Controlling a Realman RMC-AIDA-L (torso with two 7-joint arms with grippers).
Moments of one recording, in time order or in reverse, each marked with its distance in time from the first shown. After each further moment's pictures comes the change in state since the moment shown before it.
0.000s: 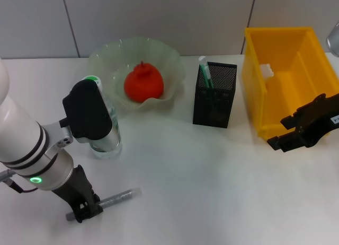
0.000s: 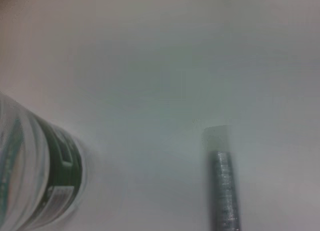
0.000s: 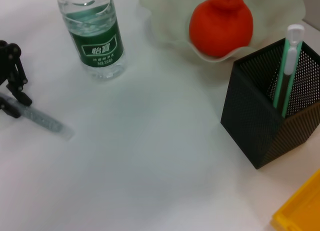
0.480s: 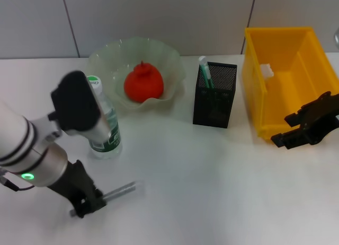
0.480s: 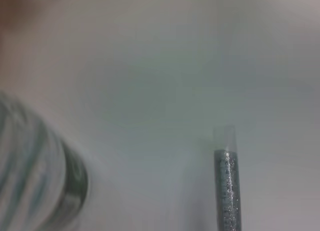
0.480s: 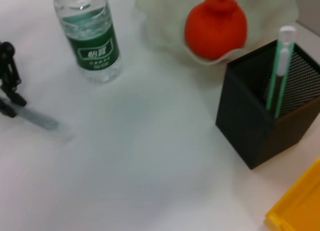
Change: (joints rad) left arm 0.043 0.008 -0.062 0.080 -0.067 0.030 0.019; right arm -0.007 0.000 0.025 -0.020 0.005 -0.012 0.000
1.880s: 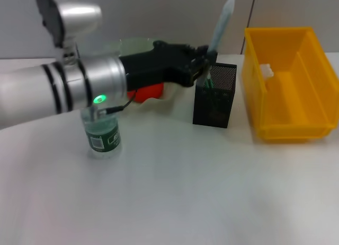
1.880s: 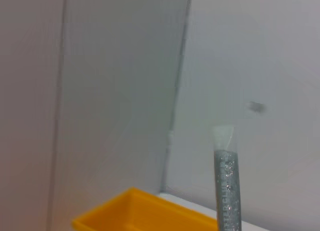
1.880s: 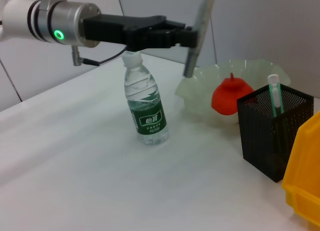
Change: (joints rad) left arm -0.005 -0.007 -0.023 -0.319 -1.164 -0.619 0.550; right arm -0.288 0.001 0.667 0.171 0.390 -0.306 -0.600
